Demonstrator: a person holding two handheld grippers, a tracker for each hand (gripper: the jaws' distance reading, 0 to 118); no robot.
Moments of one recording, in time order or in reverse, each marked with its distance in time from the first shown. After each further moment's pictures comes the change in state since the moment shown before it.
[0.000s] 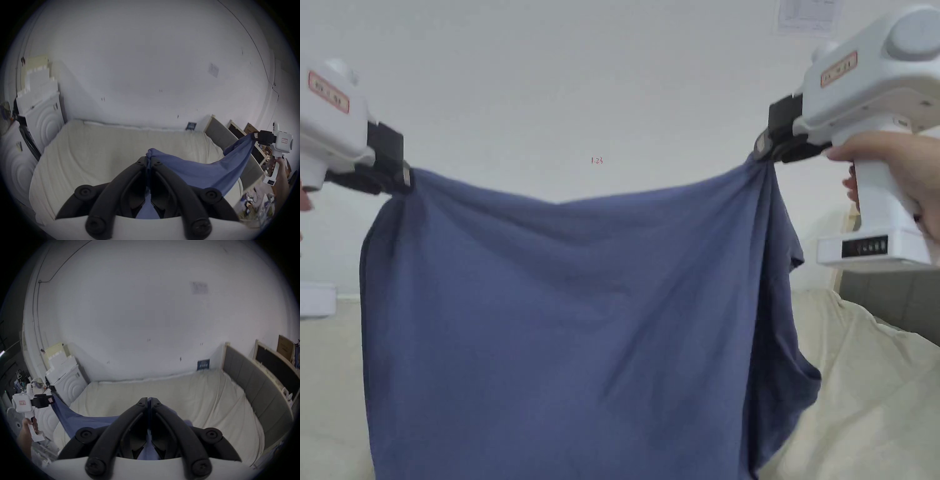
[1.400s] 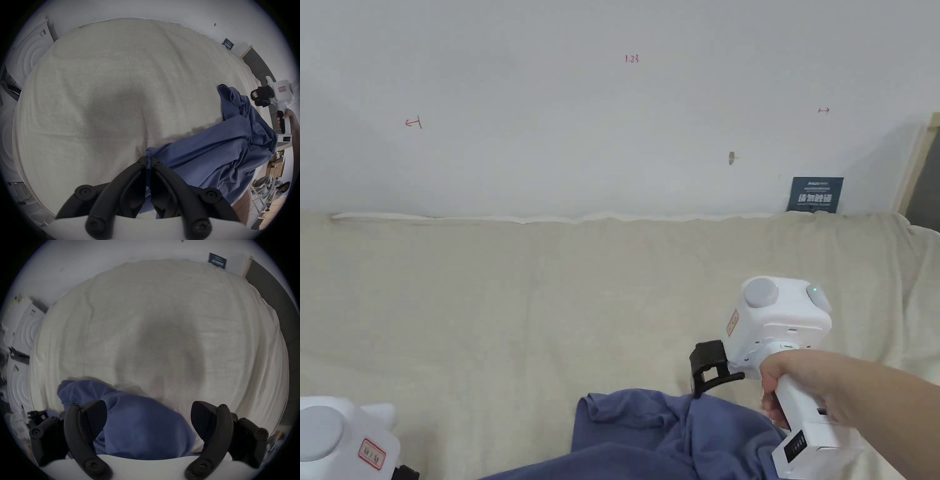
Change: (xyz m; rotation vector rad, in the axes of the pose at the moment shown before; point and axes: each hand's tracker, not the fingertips) left arm -0.128 -0.361 -0.201 -0.796 0.103 0.019; right arm 0.039 -0.367 -0.339 -0.955 -0.132 -0.010
